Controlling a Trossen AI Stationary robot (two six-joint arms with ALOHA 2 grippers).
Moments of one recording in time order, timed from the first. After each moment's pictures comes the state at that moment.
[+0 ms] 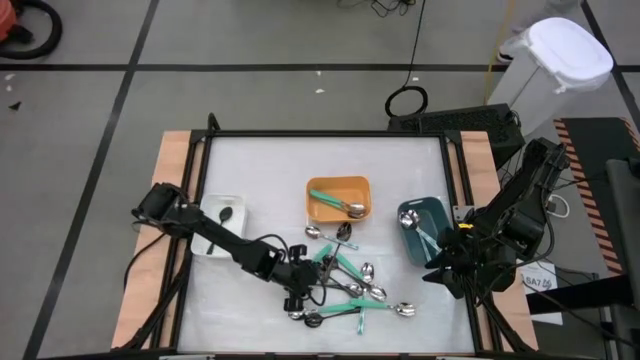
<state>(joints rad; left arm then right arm) -0.43 1.88 1.09 -0.17 -0.12 -0.35 0.96 0.94 0.94 -0.89 0.45 1.45</state>
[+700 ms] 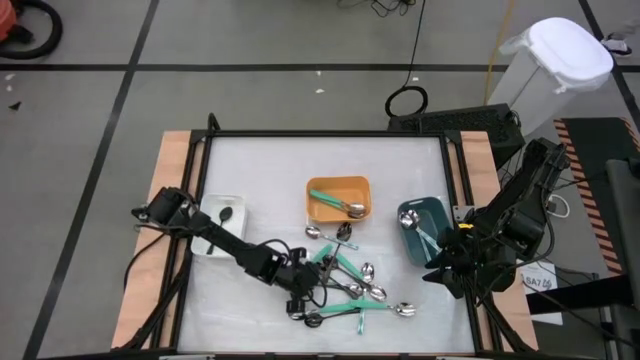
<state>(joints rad) -0.44 1.94 1.09 -0.15 -0.12 -0.43 0.96 0.94 0.94 -0.90 0.45 1.45</state>
